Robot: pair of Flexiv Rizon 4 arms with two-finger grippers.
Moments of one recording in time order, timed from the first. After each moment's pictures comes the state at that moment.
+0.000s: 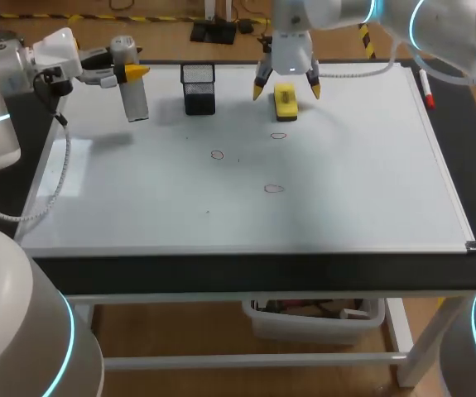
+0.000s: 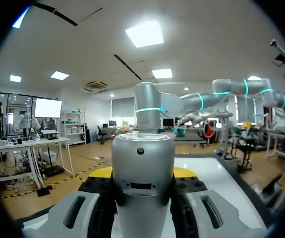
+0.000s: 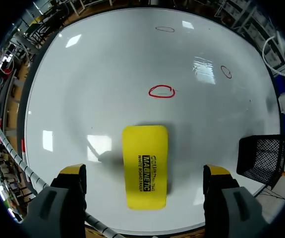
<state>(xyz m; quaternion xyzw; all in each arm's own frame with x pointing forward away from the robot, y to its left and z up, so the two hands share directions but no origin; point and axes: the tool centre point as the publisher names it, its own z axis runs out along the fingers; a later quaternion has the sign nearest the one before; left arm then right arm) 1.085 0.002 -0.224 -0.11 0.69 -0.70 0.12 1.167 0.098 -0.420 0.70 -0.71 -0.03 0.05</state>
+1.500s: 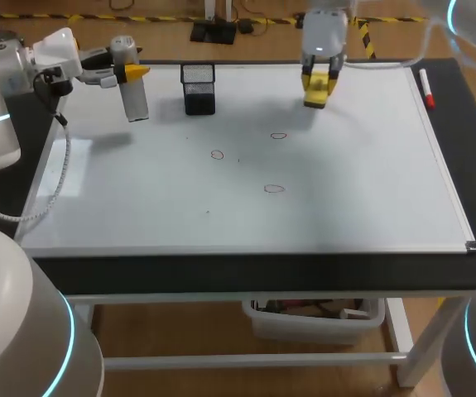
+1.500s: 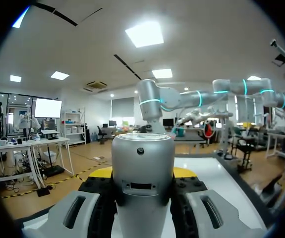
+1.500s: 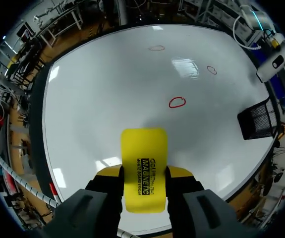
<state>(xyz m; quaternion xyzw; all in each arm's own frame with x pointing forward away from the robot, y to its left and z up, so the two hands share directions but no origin) 1.085 0.002 -0.224 -0.11 0.69 -0.70 0.12 1.143 0.022 -0.372 0.56 -0.82 -0.07 0.08</state>
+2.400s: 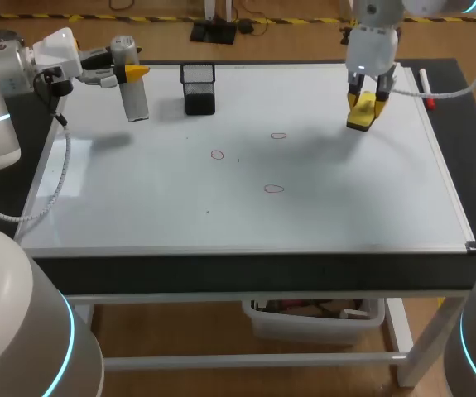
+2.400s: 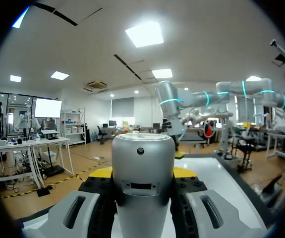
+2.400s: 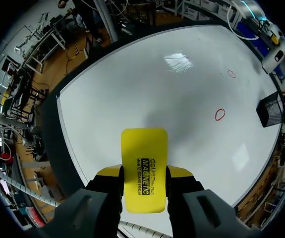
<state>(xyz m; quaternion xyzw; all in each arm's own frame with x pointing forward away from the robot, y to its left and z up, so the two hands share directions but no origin) 1.085 0.002 -0.224 -0.11 0.69 -0.70 0.12 1.050 -0.062 -0.358 0.47 -0.88 -0.05 0.09</state>
